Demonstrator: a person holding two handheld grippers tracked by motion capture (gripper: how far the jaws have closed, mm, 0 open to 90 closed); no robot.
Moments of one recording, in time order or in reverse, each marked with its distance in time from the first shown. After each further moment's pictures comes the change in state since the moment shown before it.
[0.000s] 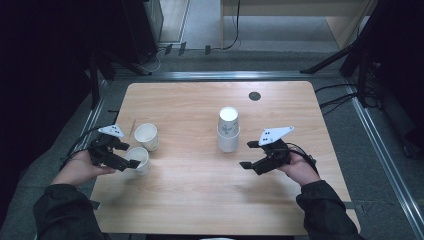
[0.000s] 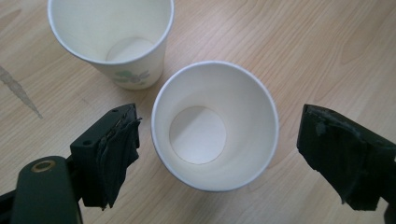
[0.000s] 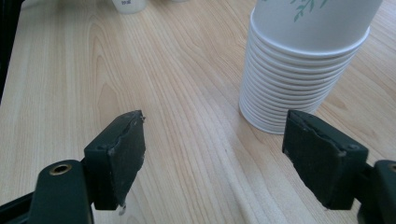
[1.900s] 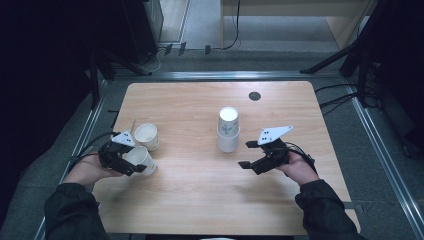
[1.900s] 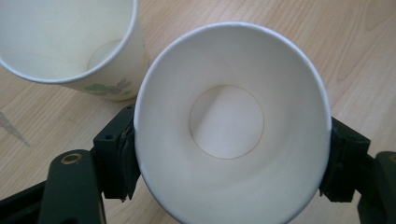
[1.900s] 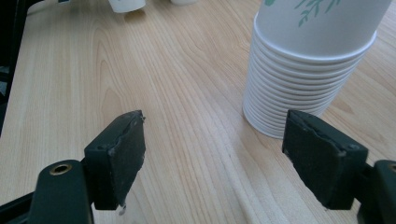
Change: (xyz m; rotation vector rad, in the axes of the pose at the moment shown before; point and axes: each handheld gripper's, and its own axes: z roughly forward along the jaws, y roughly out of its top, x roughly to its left) left arm -0.007 -0.003 0.035 0.062 0.049 0.155; right arm 0.000 0.002 0.002 -0.009 0.017 0.010
